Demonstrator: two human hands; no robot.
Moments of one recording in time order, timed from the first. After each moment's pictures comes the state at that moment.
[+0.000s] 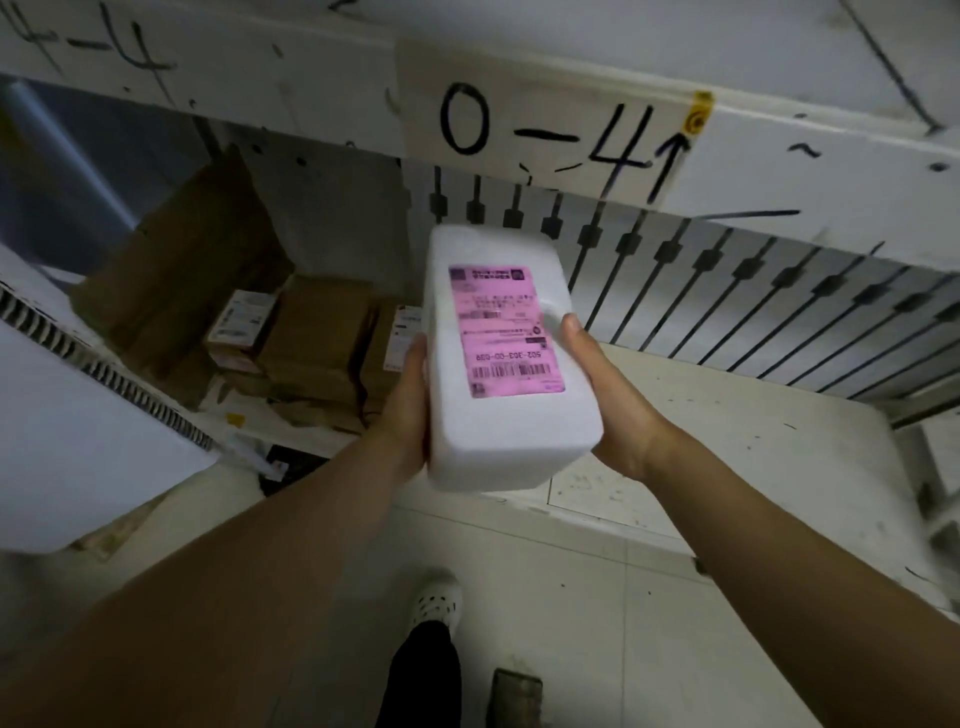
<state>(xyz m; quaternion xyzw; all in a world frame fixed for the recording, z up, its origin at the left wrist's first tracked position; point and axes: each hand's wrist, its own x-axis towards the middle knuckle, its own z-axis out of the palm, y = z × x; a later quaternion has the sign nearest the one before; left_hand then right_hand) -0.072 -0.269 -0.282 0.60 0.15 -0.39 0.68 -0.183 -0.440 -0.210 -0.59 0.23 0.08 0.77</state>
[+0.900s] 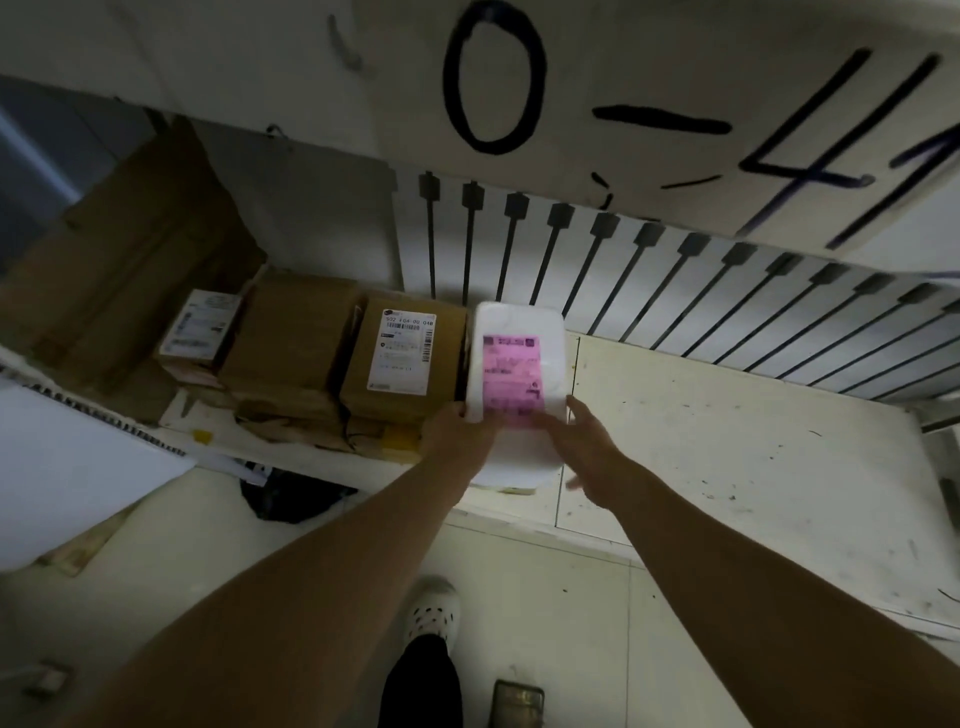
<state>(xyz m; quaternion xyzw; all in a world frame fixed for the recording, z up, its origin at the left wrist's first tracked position) -0.049 -0.333 -0.350 0.81 0.03 -0.35 0.47 -0.124 -0.459 -0.336 -0.63 0.45 0.09 0.63</state>
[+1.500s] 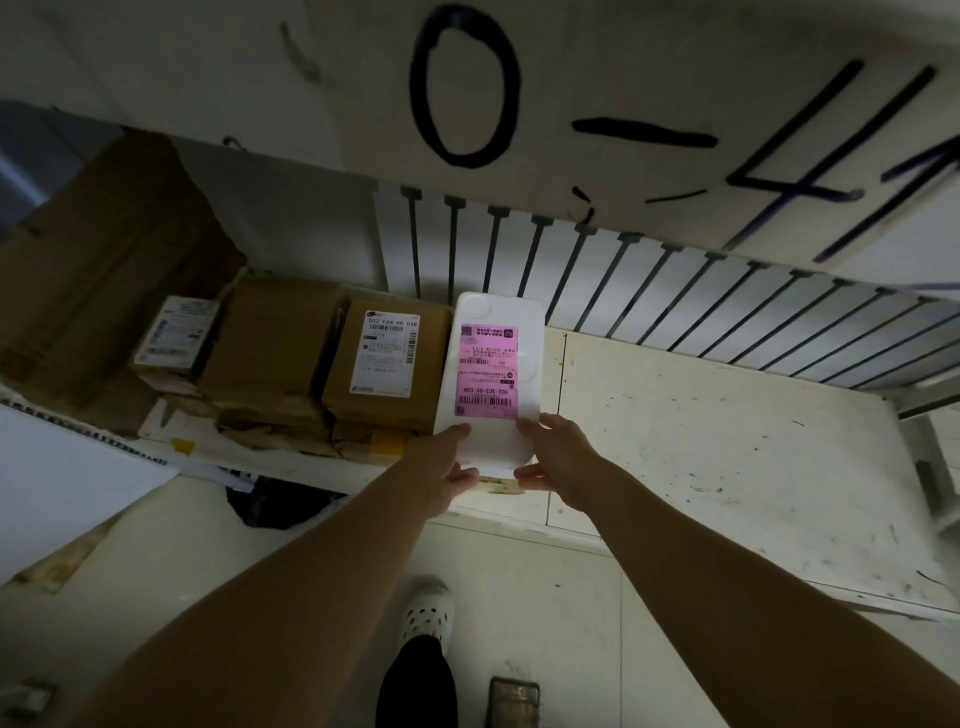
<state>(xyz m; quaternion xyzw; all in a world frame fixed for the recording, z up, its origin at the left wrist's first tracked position) -0.042 -0.322 -0.360 0.55 0.32 -0.46 0.62 -0.116 -0.452 -0.347 -0.58 0.50 0.12 0.63</state>
